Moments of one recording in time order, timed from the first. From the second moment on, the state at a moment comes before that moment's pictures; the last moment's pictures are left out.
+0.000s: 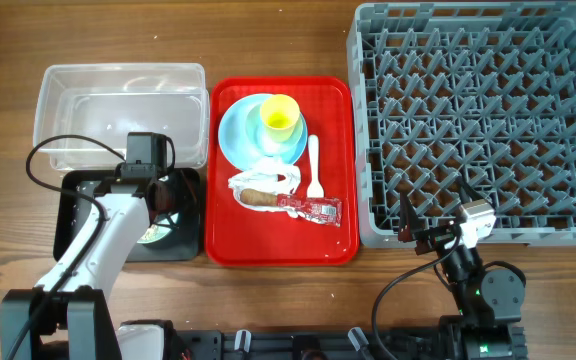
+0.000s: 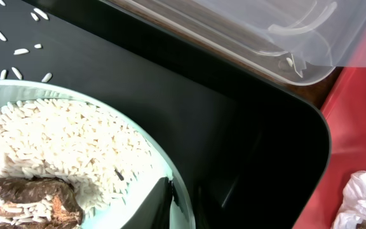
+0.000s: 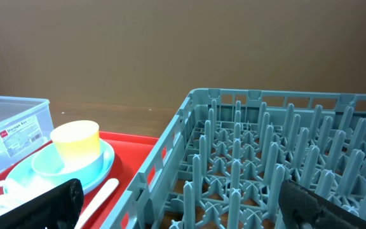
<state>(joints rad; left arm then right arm) -0.03 1.45 0.73 -0.56 -0.03 -0.47 0.04 0.01 0.01 0.01 -0.21 0.04</state>
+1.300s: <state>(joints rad) 0.75 1.40 0.79 -0.66 1.11 -0.14 0.04 0.01 0.01 0.01 -0.21 0.04</state>
